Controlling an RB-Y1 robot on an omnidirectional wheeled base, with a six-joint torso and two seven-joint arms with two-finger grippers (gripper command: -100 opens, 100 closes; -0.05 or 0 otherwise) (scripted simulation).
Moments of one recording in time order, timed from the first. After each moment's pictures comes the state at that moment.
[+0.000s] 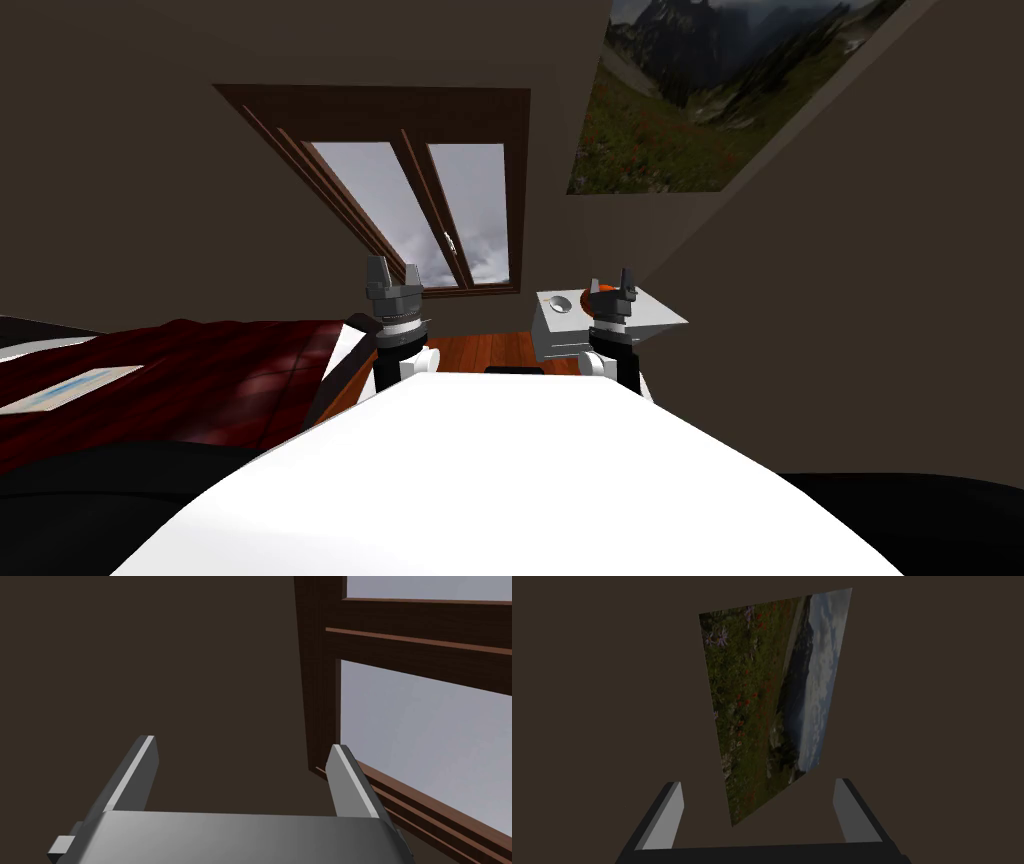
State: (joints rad) left arm 0.49 0.04 0.07 -2.33 -0.04 -0.62 -0.05; right arm 0.49 0.01 -0.01 -2.23 -0.09 -0.43 -0.13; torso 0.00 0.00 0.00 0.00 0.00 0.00
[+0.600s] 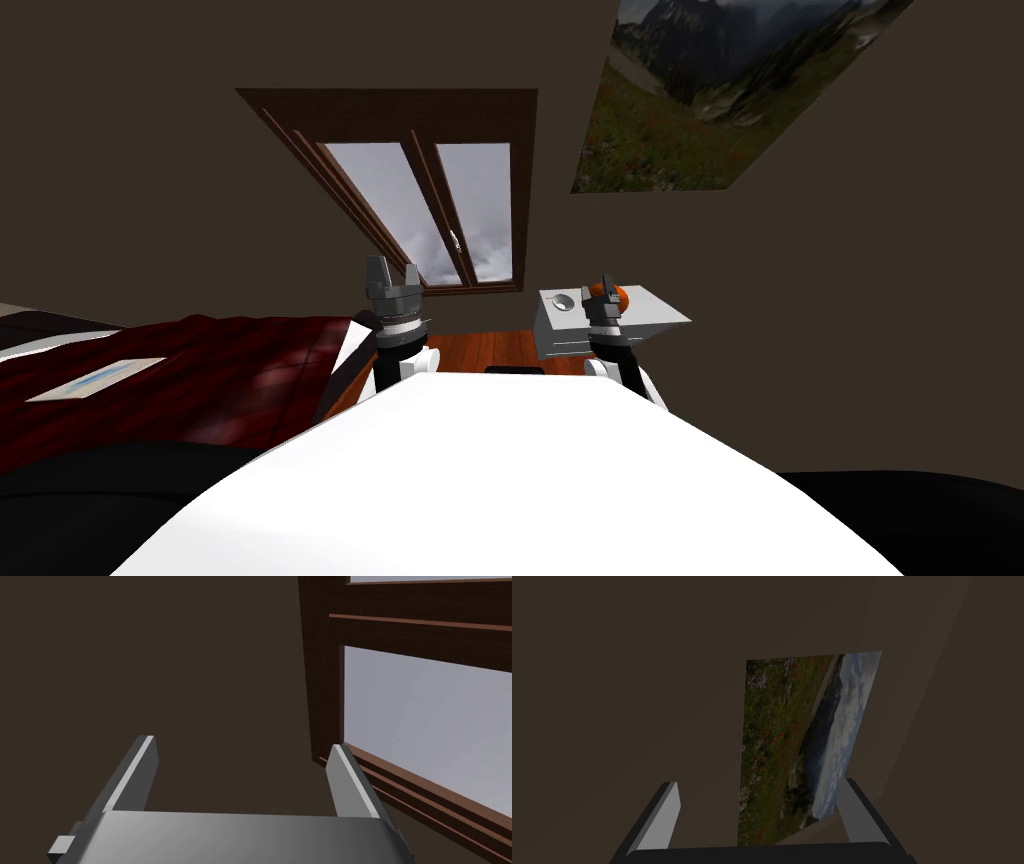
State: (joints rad) left arm 0.49 0.04 0.07 -2.33 -0.04 -0.62 -0.05; right arm 0.52 -0.15 0.02 -2.20 -0.05 -0.40 -0.10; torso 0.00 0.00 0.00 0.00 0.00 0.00
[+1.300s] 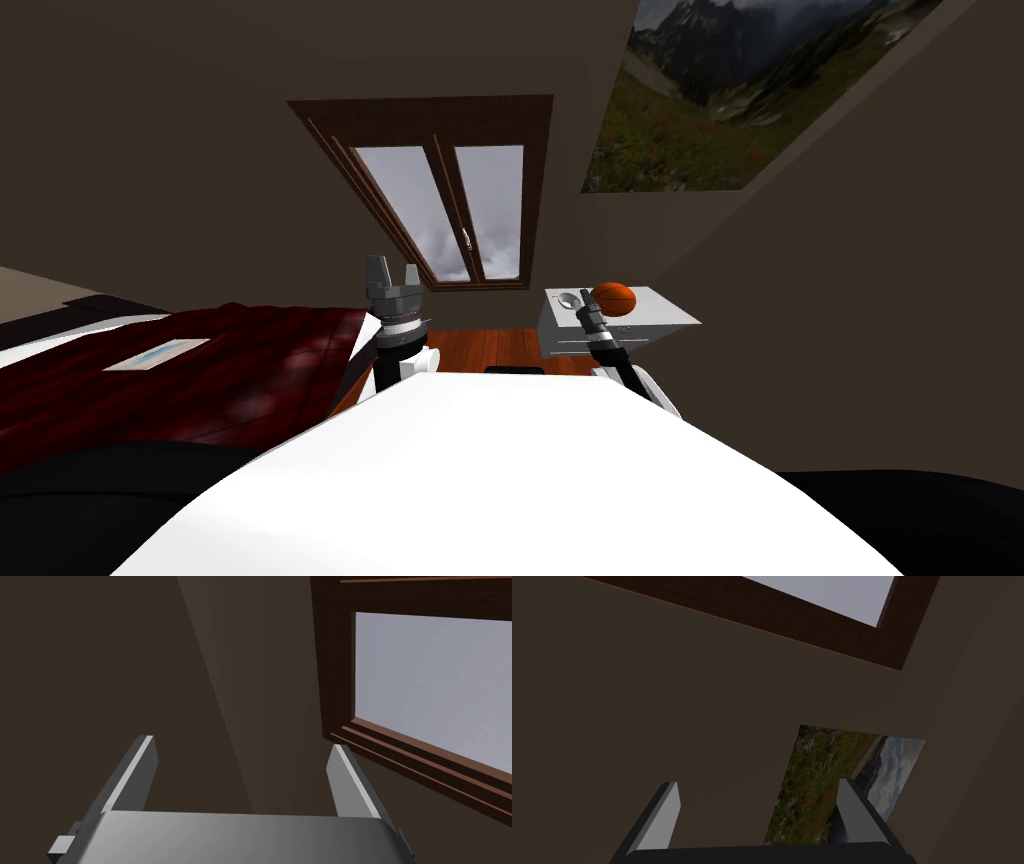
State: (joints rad) left arm 0.49 0.04 0.07 -2.33 -0.04 -0.62 -0.05; right arm 0.53 -0.34 0.05 -2.08 0.00 -0.35 -0.05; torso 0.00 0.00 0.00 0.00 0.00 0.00
